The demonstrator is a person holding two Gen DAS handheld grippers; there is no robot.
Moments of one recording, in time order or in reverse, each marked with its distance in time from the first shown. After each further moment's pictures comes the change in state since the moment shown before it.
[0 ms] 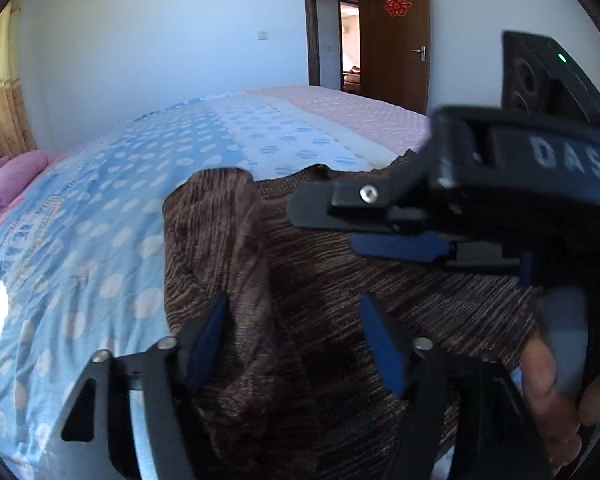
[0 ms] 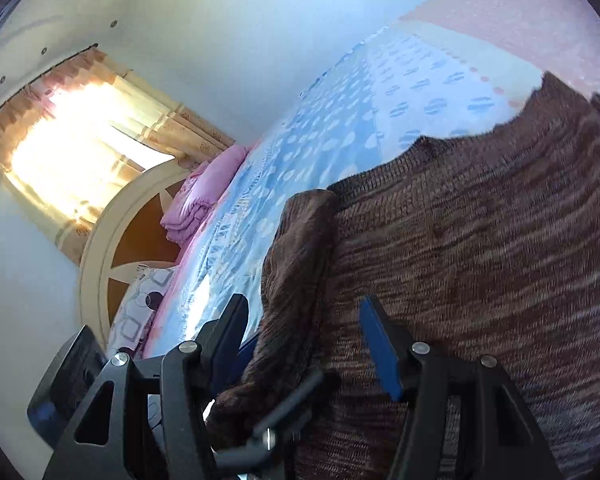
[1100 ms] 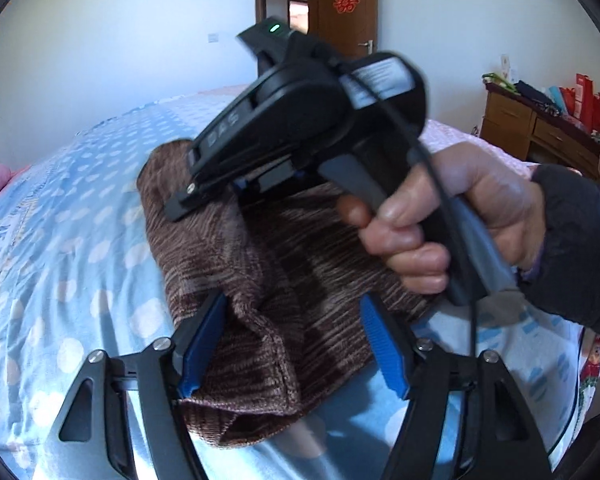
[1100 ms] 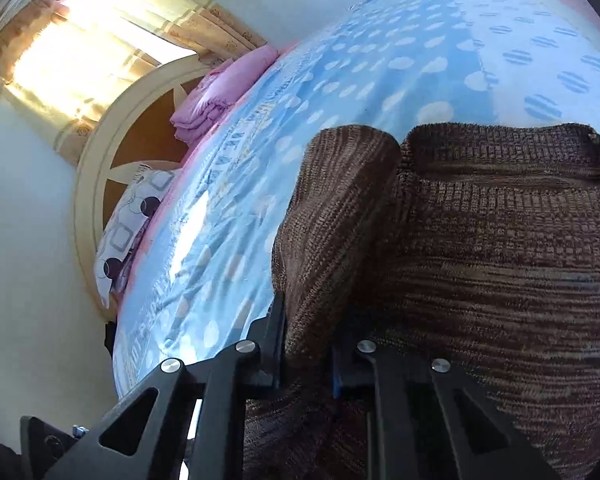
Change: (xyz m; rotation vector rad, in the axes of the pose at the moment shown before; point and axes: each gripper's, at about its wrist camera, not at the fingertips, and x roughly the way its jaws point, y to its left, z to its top) left arm -0.024 0.001 -0.039 0.087 0.027 -0.180; right arm 0.099 0.021 0.024 -0.174 0.328 0.048
